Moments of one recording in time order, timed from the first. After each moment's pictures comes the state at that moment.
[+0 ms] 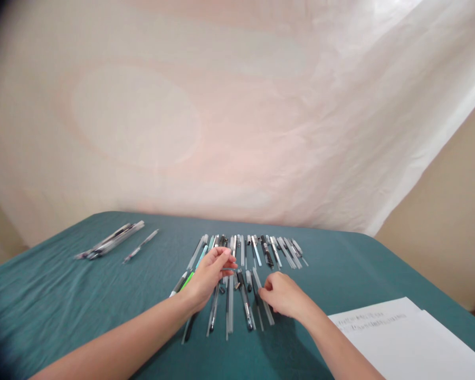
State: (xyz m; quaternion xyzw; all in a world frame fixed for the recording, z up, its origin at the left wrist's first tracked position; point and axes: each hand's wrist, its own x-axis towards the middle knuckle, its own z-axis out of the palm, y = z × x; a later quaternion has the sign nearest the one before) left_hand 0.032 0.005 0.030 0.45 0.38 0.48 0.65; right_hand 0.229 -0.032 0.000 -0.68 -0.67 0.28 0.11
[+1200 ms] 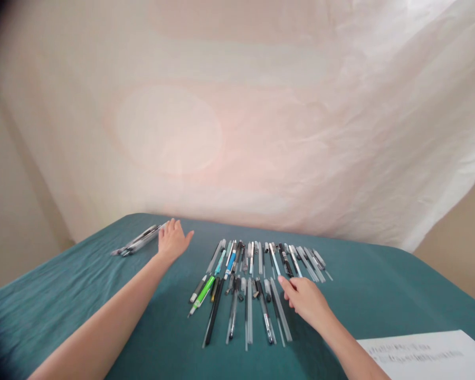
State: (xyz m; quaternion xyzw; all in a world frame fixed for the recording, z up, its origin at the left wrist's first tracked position) left_hand -0.131 0.125 0.011 0.61 0.65 0.45 0.09; right_hand 0.230 -0.020 -0.012 -0.69 -0.64 0.26 0.23
